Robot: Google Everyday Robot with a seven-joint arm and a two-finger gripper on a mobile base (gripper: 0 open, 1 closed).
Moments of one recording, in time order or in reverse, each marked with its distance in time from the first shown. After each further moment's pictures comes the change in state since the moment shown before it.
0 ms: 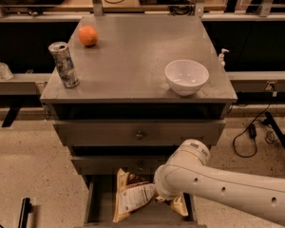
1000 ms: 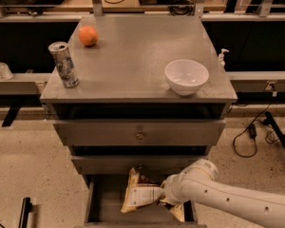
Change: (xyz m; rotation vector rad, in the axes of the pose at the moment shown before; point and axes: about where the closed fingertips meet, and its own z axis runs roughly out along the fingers) arm -0.051 -0.002 0.103 -0.048 0.123 0.205
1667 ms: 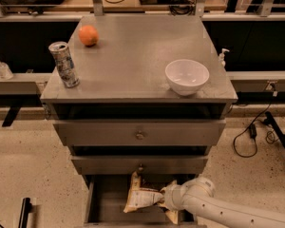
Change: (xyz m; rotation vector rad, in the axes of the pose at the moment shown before) arm -0.043 0.005 0.108 -0.102 0.121 0.043
